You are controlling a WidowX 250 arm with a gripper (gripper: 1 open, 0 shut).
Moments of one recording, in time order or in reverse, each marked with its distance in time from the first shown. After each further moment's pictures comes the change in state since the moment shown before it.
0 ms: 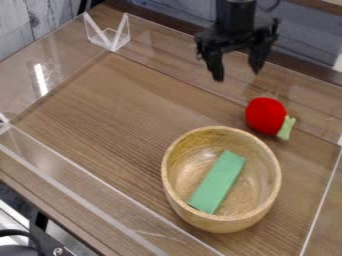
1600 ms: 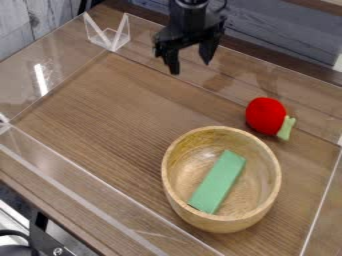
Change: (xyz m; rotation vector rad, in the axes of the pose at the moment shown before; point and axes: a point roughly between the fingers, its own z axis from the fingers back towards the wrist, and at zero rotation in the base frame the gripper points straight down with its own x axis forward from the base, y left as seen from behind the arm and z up) arm 0.052 0.051 -0.040 0.087 -0.147 0.181
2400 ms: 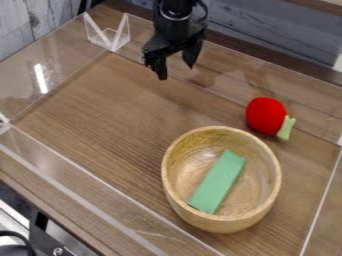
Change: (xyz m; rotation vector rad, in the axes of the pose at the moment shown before) arm 0.023 0.008 -0.025 0.001 -0.035 0.103
